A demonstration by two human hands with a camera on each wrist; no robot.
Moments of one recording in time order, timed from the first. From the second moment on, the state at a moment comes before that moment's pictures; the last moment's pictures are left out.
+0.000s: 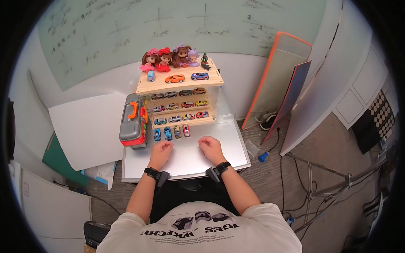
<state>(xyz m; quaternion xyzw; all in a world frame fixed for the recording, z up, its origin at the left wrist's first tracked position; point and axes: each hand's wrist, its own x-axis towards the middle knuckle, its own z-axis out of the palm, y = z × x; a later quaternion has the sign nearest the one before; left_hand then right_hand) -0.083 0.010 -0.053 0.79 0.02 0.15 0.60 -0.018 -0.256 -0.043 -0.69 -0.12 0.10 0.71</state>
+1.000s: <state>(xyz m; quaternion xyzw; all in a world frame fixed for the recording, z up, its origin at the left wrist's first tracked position) -0.081 0.010 -0.048 0.73 0.06 0.12 0.67 0.019 -0.250 -0.015 -0.77 -0.09 0.20 0.60</state>
